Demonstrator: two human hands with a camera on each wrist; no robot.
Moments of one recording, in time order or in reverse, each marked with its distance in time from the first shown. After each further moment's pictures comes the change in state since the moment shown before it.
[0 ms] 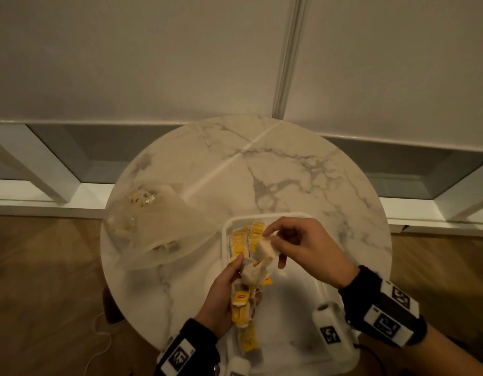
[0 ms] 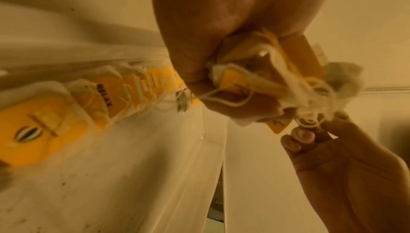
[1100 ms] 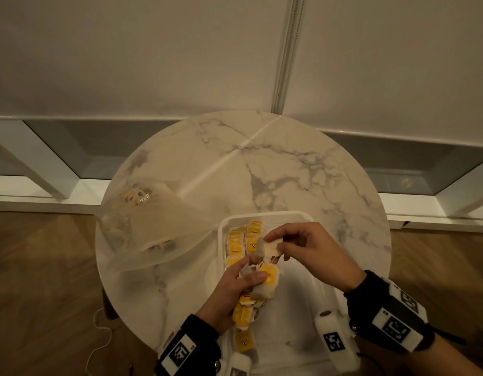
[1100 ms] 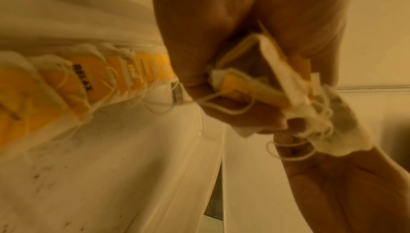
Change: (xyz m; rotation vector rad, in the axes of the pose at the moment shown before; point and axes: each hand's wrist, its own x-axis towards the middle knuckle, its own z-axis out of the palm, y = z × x) left_hand 0.016 -0.008 -0.003 0.291 -0.211 0.147; right_hand -0.003 0.008 -0.012 0.103 -0.040 0.098
